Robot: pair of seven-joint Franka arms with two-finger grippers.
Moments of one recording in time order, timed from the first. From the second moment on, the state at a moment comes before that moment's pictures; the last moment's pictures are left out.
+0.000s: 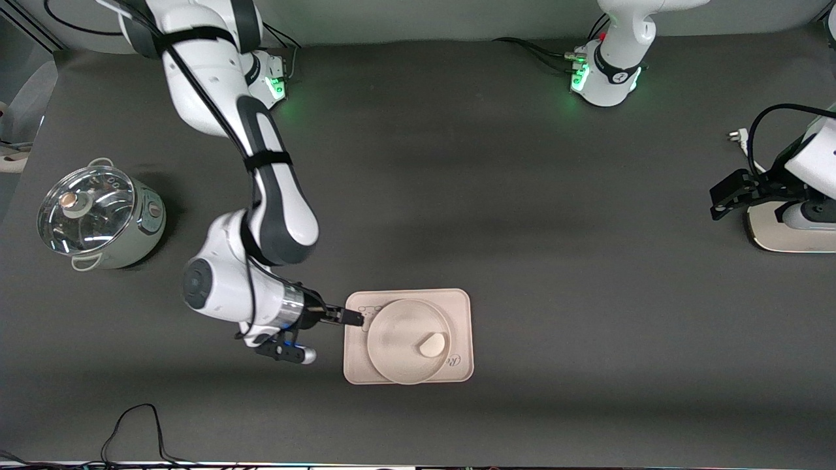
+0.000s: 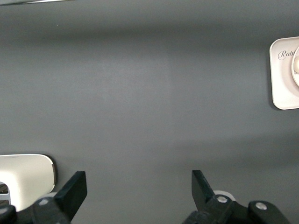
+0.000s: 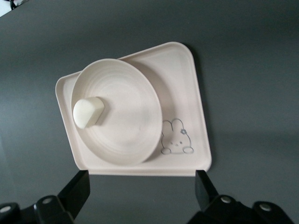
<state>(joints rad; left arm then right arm) 0.06 0.04 -0.12 -1.58 0.02 1.72 0.00 0.64 0.76 -0.44 -1.29 0.74 2.01 0.20</state>
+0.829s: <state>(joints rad) 0.06 0.05 -0.12 -1.56 0.02 1.72 0.00 0.62 0.27 -0.57 -1.43 0.34 1.60 0.05</state>
